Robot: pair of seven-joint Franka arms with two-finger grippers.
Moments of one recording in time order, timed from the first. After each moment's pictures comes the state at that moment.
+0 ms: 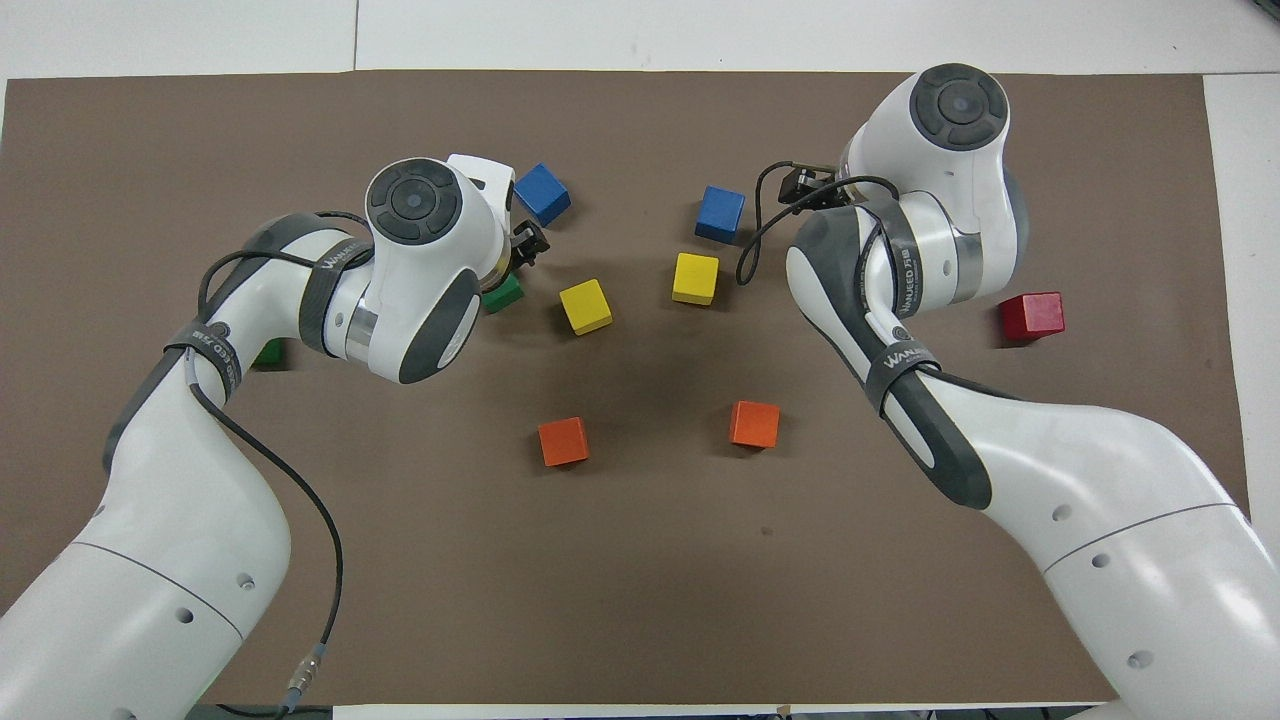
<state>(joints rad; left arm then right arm) -0.32 0.51 -0.13 -1.68 0.14 2.26 -1.00 0.33 0.62 -0.13 -1.45 0.04 2.18 0.49</state>
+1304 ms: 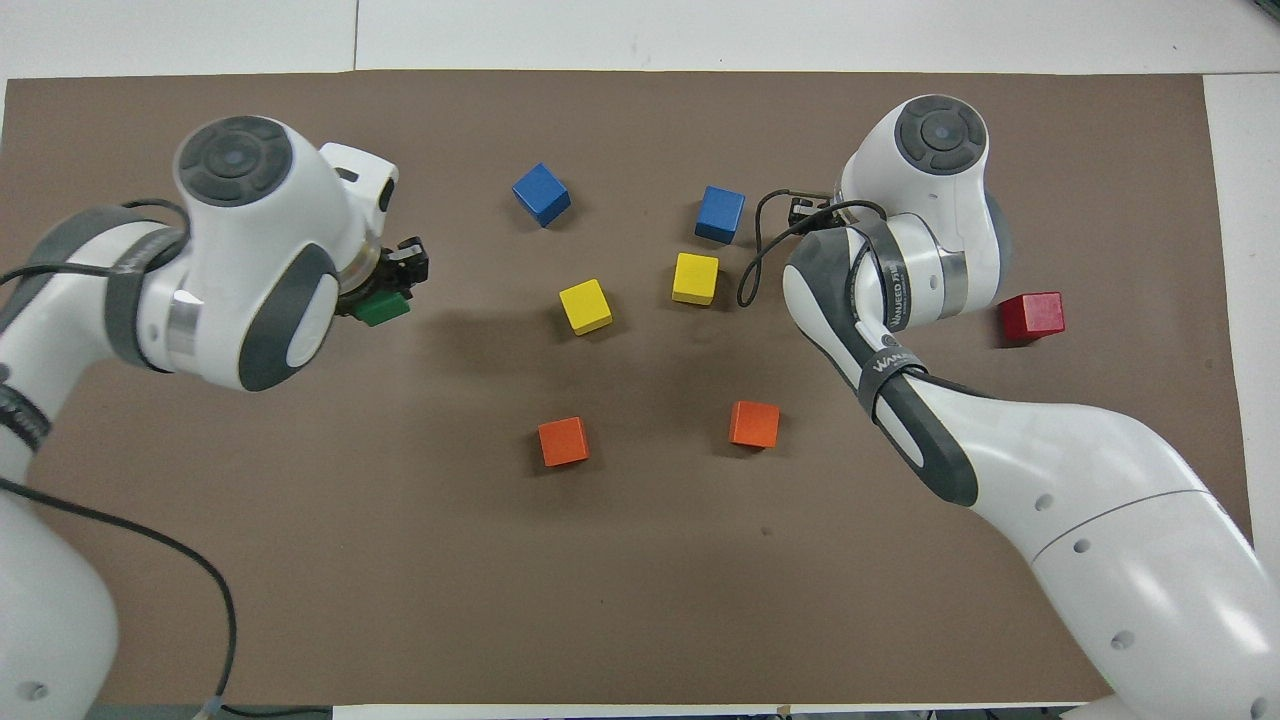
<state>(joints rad) -0.16 0.26 -0.11 -1.78 0.11 1.96 -0.62 0.33 0.62 -0.13 -1.52 0.04 2.17 0.42</state>
